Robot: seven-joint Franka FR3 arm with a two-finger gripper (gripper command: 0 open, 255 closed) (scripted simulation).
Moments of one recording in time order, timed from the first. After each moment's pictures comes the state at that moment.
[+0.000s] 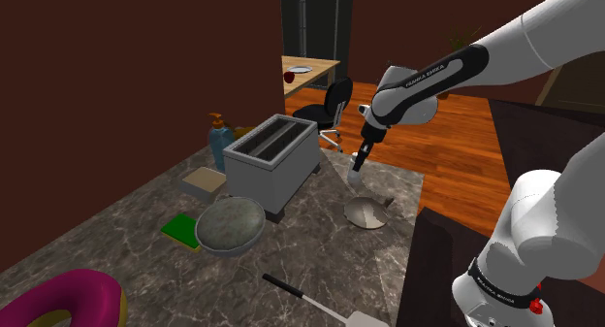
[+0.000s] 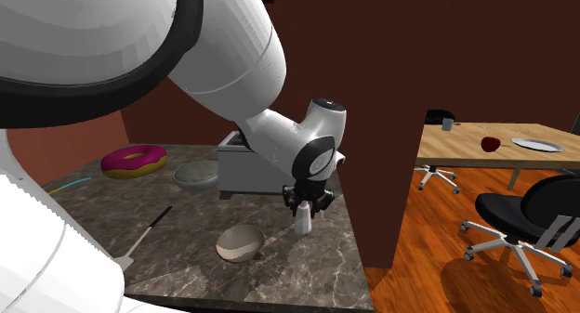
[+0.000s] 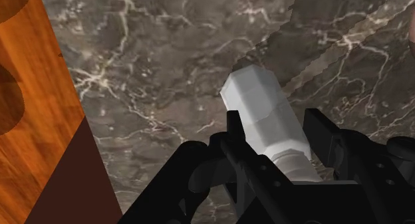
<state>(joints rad) 0.15 -0.27 -0.36 -2.59 0.22 2.48 -0.68</state>
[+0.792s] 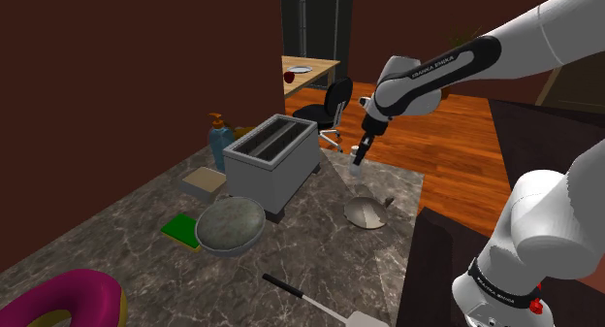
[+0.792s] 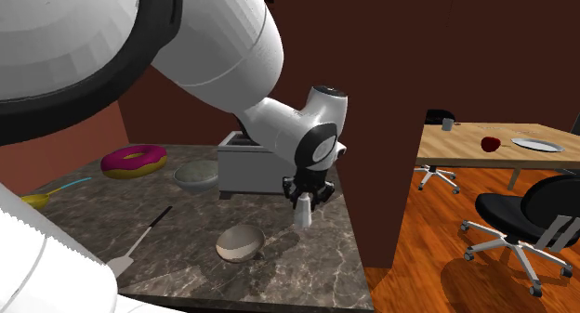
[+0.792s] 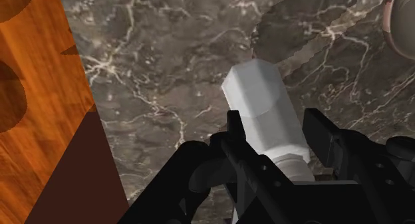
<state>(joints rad) 0.13 -0.32 -0.34 -2.56 0.18 2.40 -0.65</state>
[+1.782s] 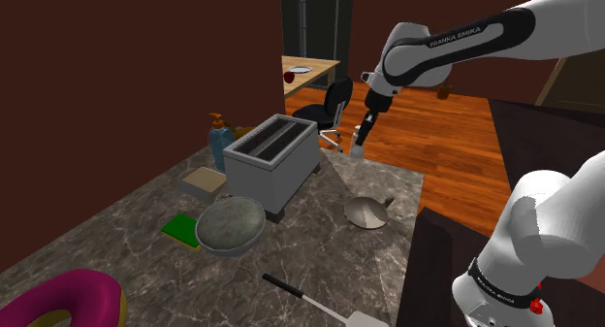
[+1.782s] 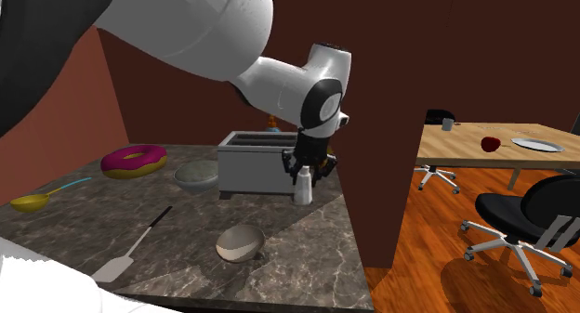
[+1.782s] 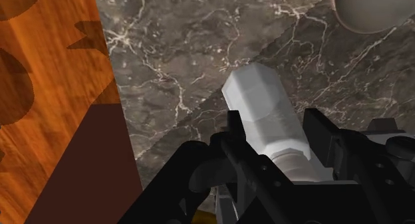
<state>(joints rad) 0.11 -0.41 -0.31 -2.43 0.12 2.19 -0.57</state>
